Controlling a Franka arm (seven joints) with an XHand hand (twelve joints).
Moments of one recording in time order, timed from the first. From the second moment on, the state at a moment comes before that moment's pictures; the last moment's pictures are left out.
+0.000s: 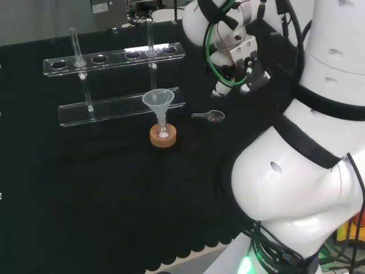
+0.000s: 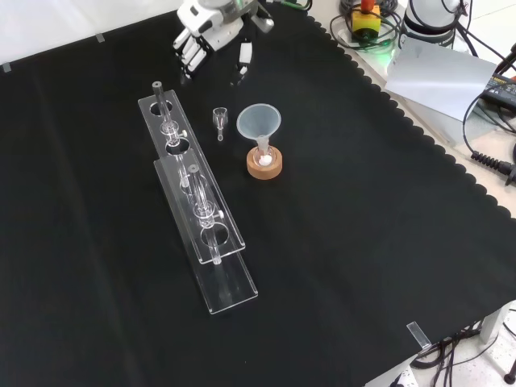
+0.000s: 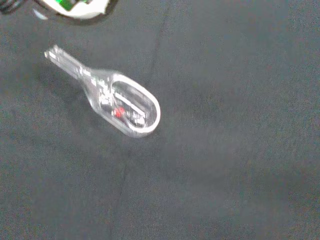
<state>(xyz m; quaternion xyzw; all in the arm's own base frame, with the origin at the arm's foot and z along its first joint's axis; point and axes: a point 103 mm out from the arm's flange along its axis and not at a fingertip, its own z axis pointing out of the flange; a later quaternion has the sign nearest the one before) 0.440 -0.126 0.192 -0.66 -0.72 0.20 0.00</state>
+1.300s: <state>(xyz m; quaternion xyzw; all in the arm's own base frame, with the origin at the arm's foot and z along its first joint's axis) 0.411 -0.038 0.269 -0.58 -0.79 0.18 0.06</state>
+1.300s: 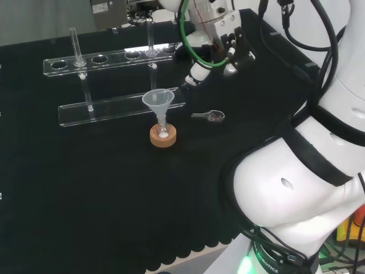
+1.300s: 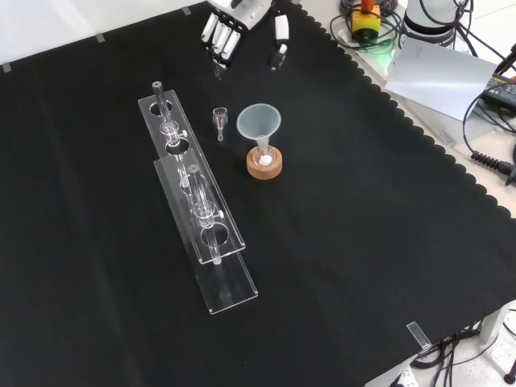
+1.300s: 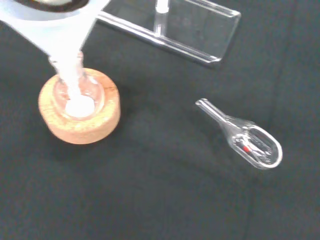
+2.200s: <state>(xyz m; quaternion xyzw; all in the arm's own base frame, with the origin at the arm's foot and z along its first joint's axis) 0.433 0.019 0.255 -0.53 -0.80 0.28 0.09</state>
